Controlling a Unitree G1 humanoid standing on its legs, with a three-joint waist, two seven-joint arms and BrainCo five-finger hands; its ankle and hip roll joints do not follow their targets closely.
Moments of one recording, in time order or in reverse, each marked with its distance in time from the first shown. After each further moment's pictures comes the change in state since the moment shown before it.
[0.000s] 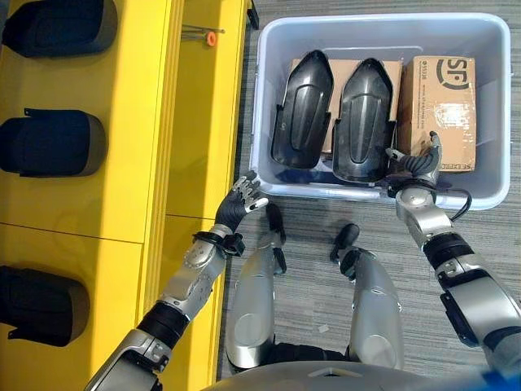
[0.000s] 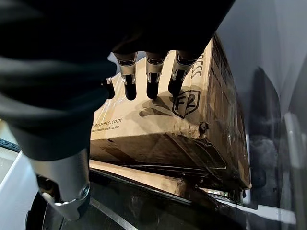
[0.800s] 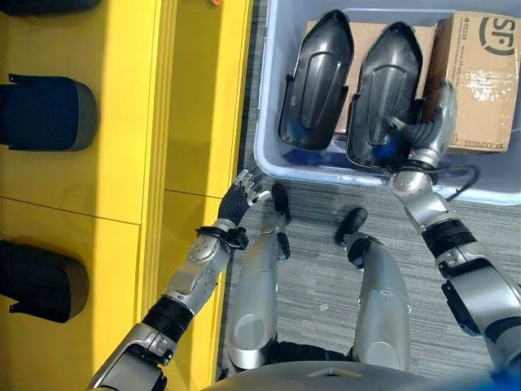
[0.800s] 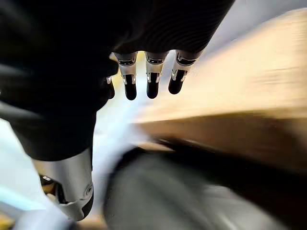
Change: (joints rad) left arm -0.024 -0.023 -0.045 -0.001 -0.009 -0.003 0.037; right arm -0.083 -0.019 0.097 -0.223 -0.535 -0.060 -0.215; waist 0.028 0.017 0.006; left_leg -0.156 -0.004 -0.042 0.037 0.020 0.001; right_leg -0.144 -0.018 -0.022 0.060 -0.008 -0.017
